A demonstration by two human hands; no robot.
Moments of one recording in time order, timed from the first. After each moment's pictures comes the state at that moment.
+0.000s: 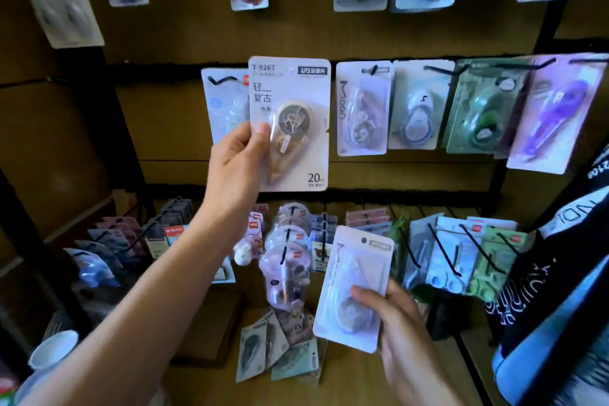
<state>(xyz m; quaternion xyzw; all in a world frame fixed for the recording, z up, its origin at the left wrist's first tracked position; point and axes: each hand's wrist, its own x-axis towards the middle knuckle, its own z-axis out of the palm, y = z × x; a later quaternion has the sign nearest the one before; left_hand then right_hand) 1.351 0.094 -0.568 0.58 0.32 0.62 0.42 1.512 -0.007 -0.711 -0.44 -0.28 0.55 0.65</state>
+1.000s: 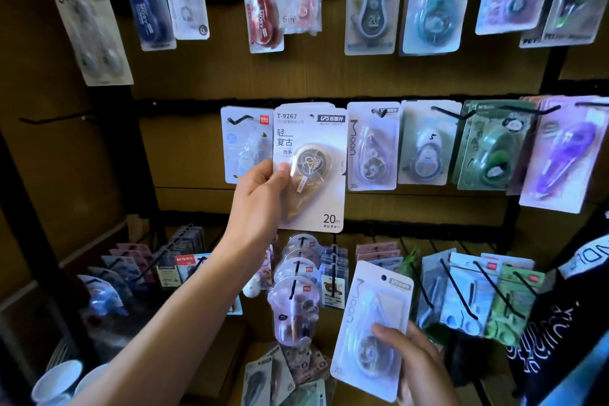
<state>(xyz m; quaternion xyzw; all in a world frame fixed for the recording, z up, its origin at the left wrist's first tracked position) 1.357 0.093 -0.561 0.57 0.35 0.60 0.43 1.520 -0.003 -0.704 -0.47 -0.23 0.58 0.62</state>
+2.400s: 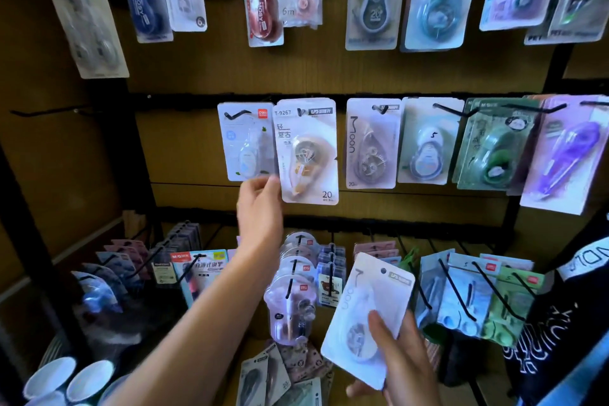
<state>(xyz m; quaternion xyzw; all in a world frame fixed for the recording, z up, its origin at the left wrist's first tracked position) 1.371 0.129 -0.594 0.42 0.47 0.65 0.42 1.504 -0.001 -0.707 -0.48 -0.31 0.50 0.66</state>
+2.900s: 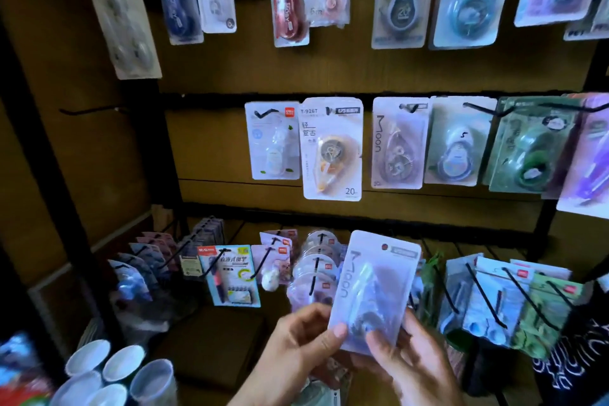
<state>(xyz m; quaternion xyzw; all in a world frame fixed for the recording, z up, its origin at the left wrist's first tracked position) 1.334 0.040 -0.709 0.58 0.34 0.41 0.62 1.504 -0.010 -0.707 -0.37 -0.43 0.54 0.62</state>
